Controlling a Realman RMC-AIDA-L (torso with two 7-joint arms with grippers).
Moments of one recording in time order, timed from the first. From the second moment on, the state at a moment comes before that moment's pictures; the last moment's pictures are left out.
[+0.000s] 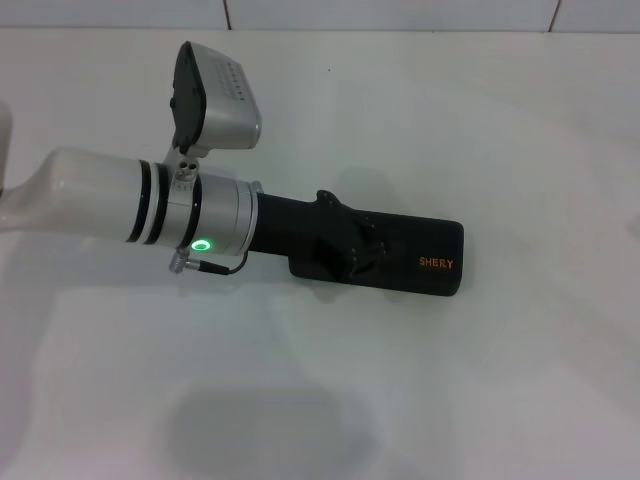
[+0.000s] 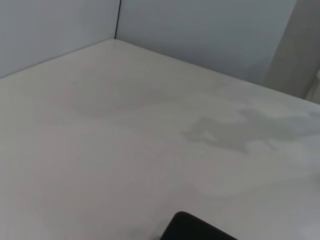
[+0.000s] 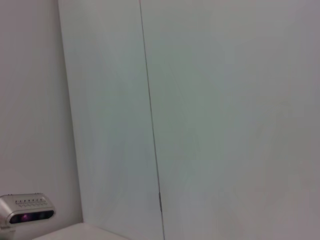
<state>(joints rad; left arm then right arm) -0.77 -2.09 1.21 0.40 1.77 1.21 -1.41 0.23 2.02 -0.26 -1.15 -1.69 -1.95 1.54</state>
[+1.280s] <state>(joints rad) -0.41 -2.00 1.10 0.84 1.43 1.88 -1.53 0.40 2.02 -0.70 -0.76 -1.65 -2.09 1.39</state>
